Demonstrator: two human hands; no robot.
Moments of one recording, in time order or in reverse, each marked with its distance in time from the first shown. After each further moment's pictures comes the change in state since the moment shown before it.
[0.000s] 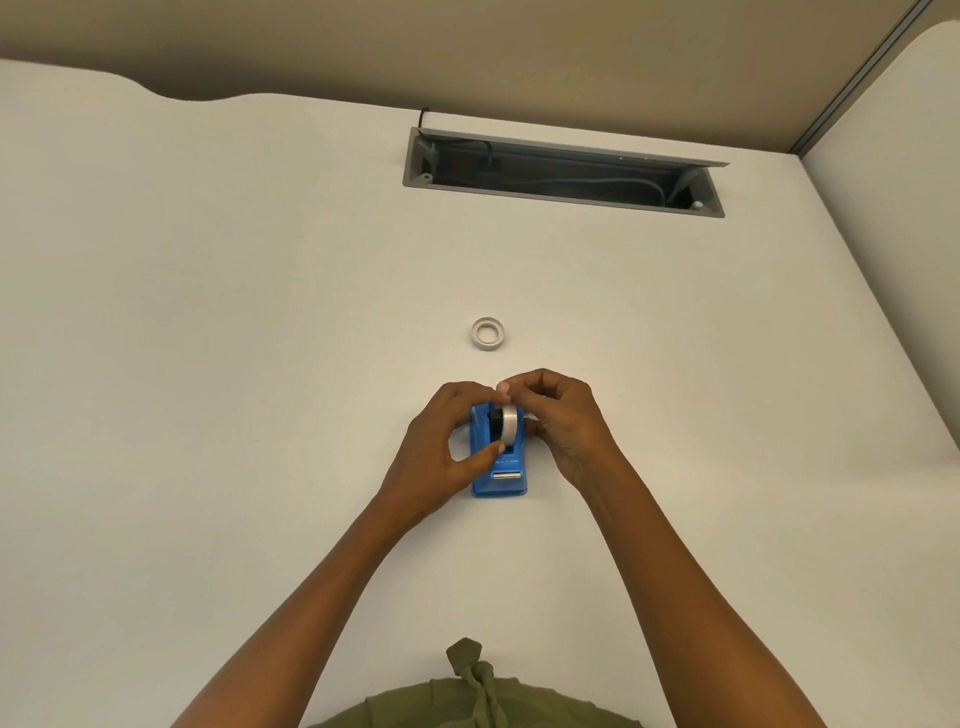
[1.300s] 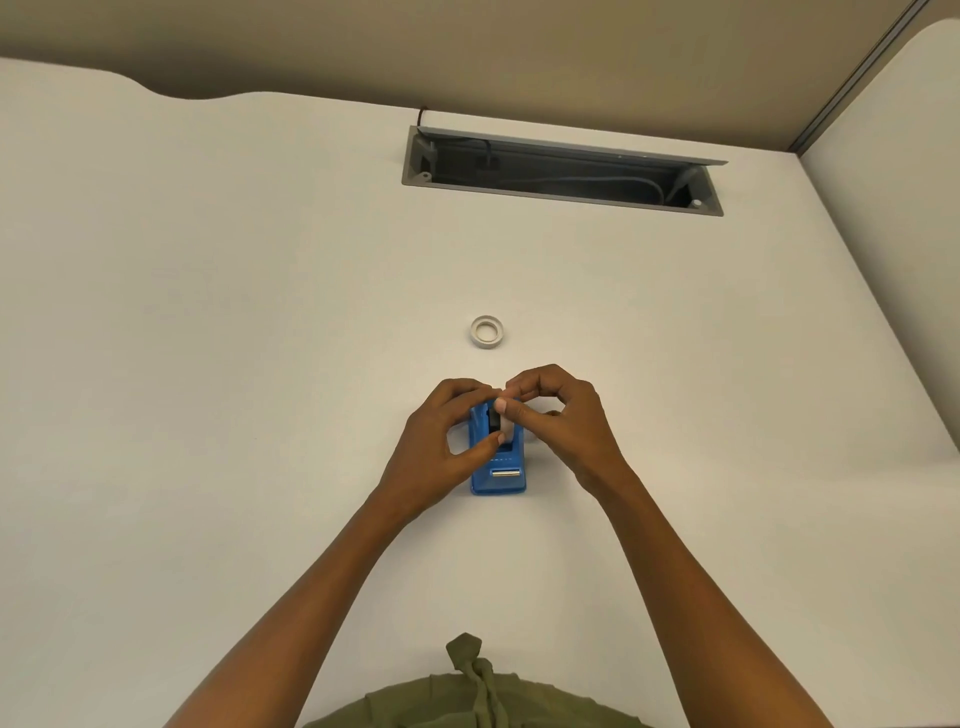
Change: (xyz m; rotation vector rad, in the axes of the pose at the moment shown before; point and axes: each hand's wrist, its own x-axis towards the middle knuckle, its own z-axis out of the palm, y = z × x) left_hand 0.002 0.001 -0.001 0.044 0.021 -0.021; right_hand -0.011 0.003 -0.011 -0.309 -0.015 -0.276
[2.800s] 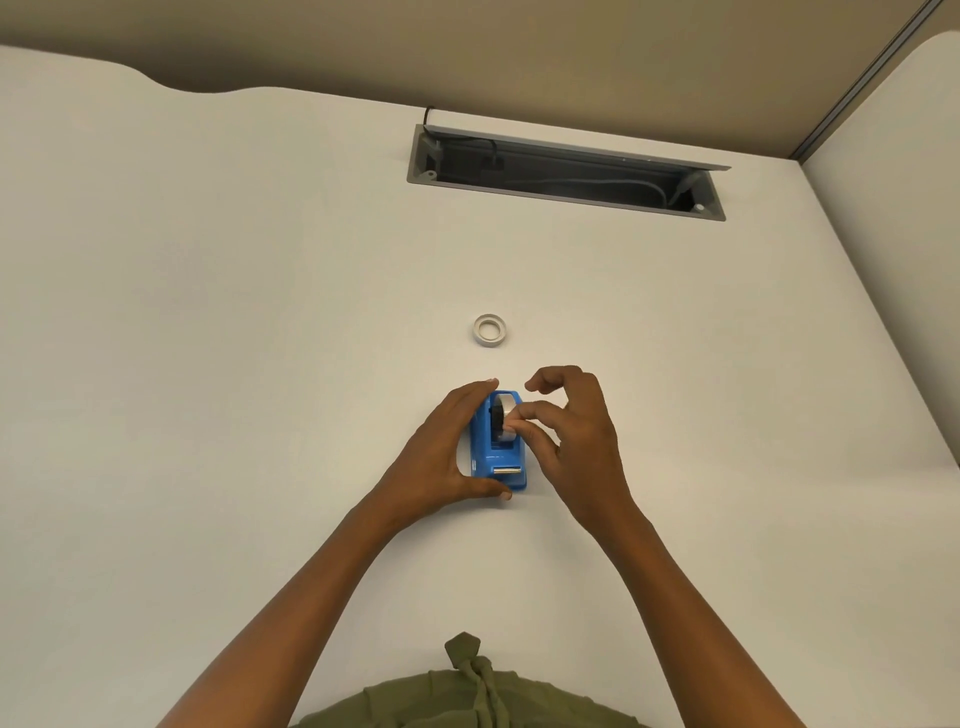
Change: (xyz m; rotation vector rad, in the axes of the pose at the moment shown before) left_hand -0.009 -0.007 -0.003 0.054 -0.243 -0.065; right_hand -0.032 -0.004 0.001 -0.560 0.163 -0.462
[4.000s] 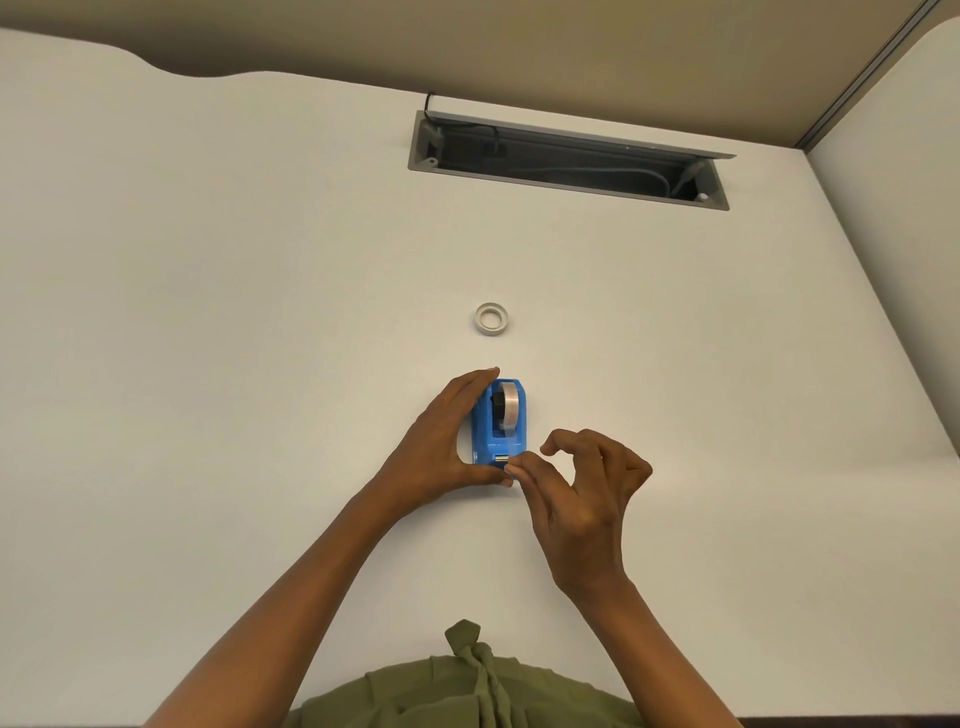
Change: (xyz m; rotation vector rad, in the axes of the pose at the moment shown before) left_hand 0.000 -0.004 0.002 0.026 0.032 0.013; right_hand -0.056 -0.013 0.015 -0.374 0.335 -0.136
